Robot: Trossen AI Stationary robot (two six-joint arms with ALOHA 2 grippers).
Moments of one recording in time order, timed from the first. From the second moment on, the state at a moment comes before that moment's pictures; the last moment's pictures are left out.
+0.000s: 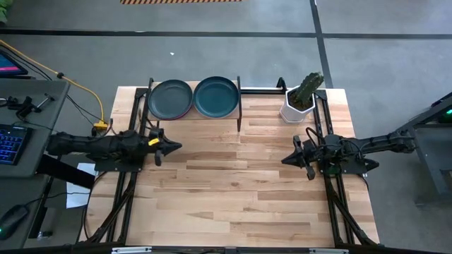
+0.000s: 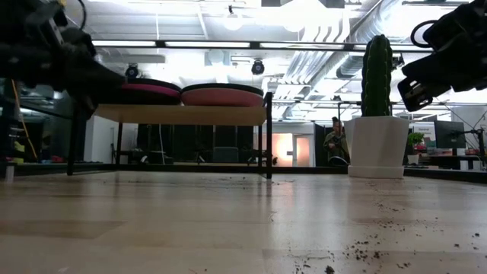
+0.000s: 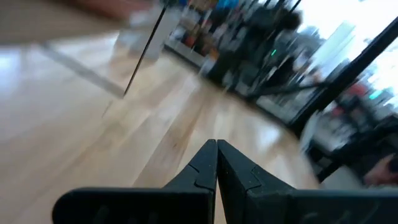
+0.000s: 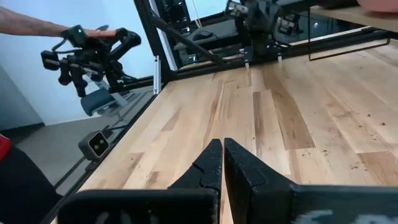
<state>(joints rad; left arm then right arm) -0.04 0.18 0.01 0.03 -0.14 -0.55 0.12 0.19 0.01 0.09 -0.13 0.25</state>
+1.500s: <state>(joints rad) -0.11 0.00 0.01 0.03 -0.14 -0.52 0.12 0.20 0.01 0.02 -0.11 0.31</state>
